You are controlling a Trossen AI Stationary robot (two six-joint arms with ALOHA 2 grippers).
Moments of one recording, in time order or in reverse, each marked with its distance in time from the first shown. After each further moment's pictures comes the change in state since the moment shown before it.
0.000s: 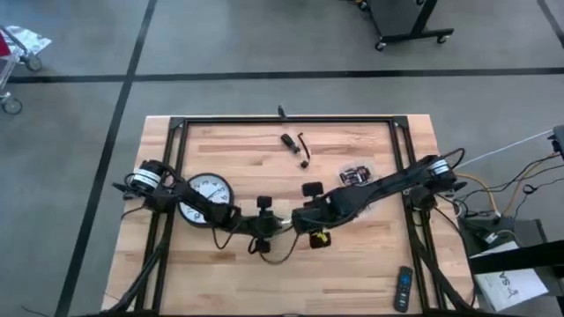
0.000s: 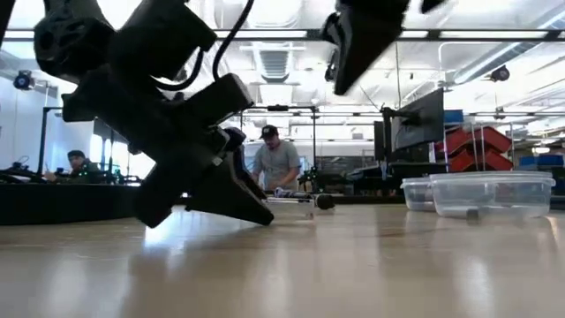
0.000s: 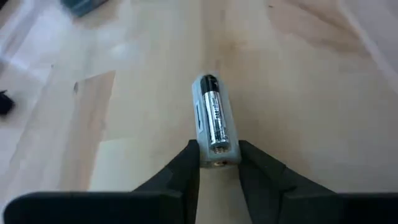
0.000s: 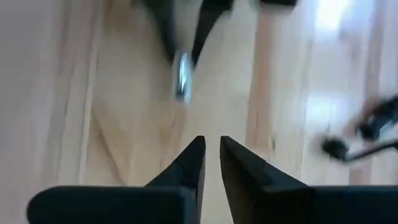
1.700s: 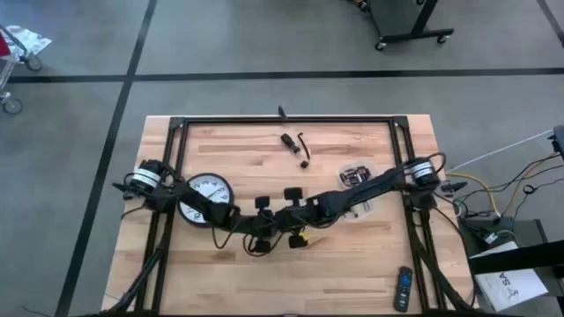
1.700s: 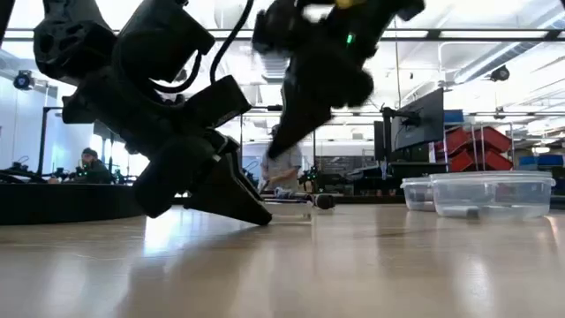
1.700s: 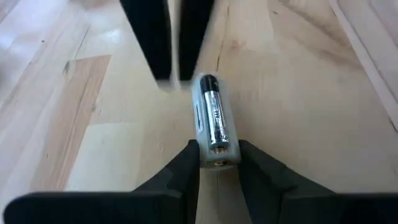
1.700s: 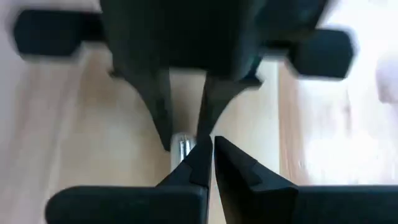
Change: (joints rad) left arm 0.002 -0.002 -0.023 0.018 0.035 -0.139; right arm -0.075 0.088 -0.249 0.550 -0.033 -0.099
